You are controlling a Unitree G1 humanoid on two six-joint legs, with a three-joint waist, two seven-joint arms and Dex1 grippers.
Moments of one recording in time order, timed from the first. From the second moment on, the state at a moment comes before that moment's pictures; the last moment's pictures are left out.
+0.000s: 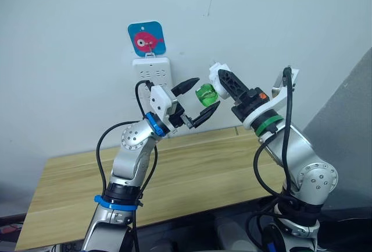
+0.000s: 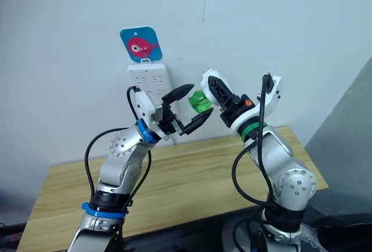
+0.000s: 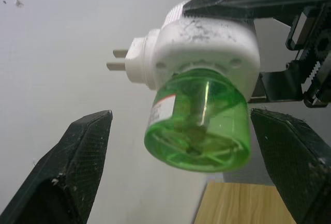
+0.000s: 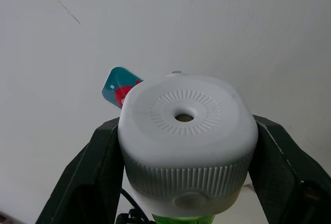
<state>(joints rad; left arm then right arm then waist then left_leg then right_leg) -0.41 0.23 -0.08 -0.09 -0.34 0.01 -0.74 -0.43 0.05 -0.17 -0.60 1.40 0.81 -0.55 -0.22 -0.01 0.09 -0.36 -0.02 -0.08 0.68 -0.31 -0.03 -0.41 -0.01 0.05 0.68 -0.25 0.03</state>
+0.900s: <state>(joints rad) -0.42 0.22 -0.08 -0.12 -0.39 0.06 -0.74 -0.41 -0.07 -0.06 -0.60 1.47 0.66 -0.58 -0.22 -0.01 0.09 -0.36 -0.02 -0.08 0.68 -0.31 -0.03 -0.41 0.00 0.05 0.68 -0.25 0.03</state>
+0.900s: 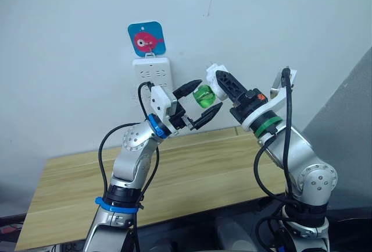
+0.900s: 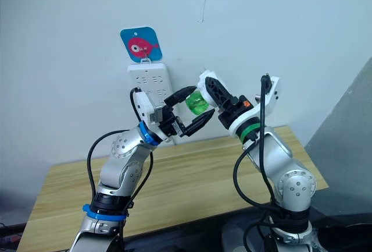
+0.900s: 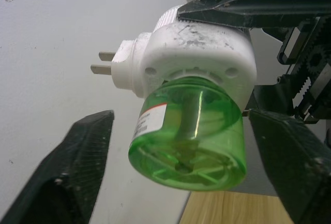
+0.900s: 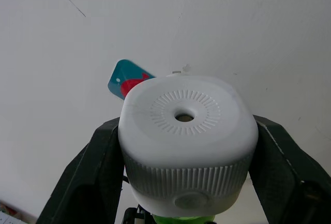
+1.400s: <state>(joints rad) -0.40 0.23 -0.08 -0.14 -0.40 0.07 -0.76 -0.39 -0.10 -0.04 -0.60 1.51 0.62 -0.59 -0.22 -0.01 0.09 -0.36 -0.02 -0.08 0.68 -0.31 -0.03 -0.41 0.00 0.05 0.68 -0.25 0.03</state>
